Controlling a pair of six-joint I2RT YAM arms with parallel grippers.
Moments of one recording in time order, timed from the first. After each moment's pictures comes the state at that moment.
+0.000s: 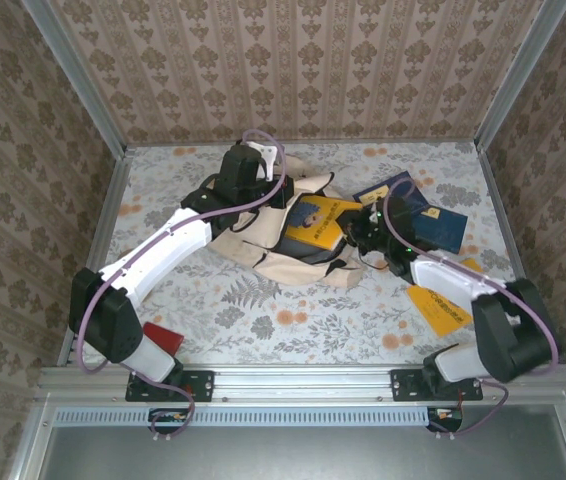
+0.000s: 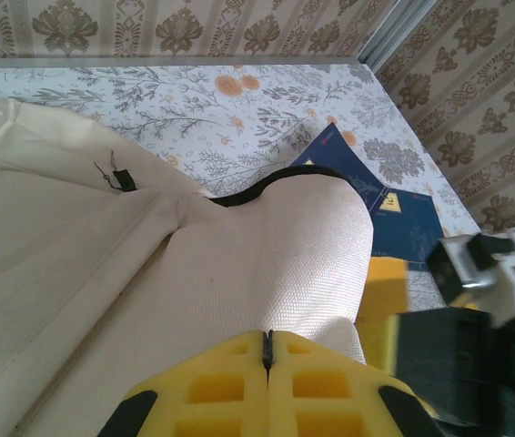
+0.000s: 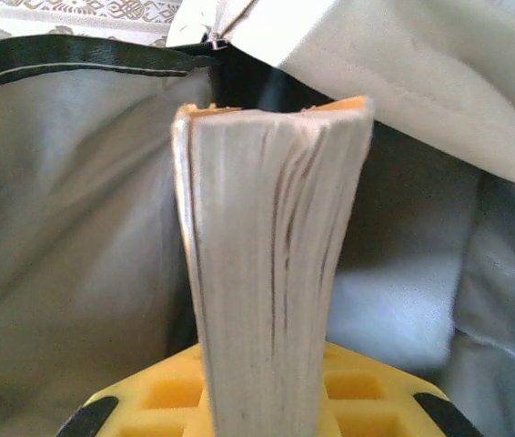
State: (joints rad) left arm -0.66 1.54 1.36 -0.32 0.18 -0.42; right arm 0.36 1.44 0.73 0.25 -0.28 1.32
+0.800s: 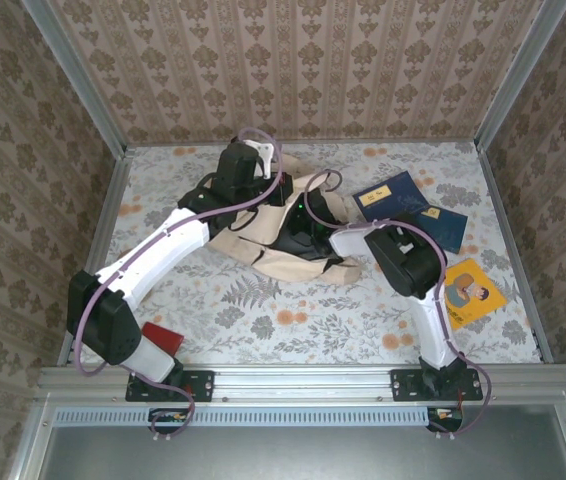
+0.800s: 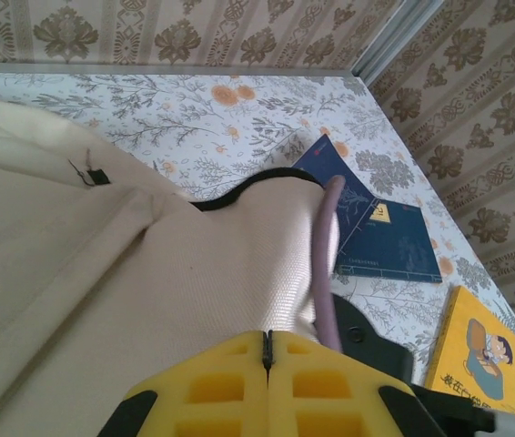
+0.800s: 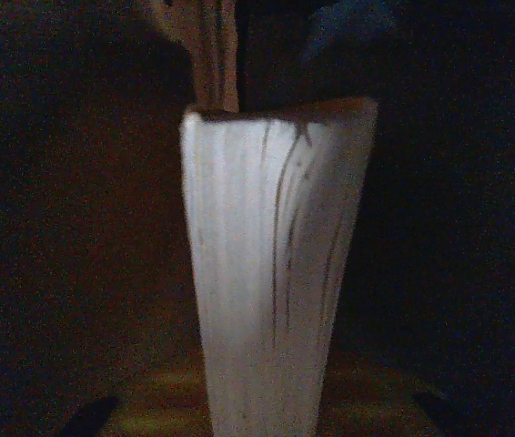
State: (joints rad) left arm -0.65 1.53 1.36 -0.32 0.18 -0.45; right arm 0.59 2.19 1.27 0.57 -0.02 1.54
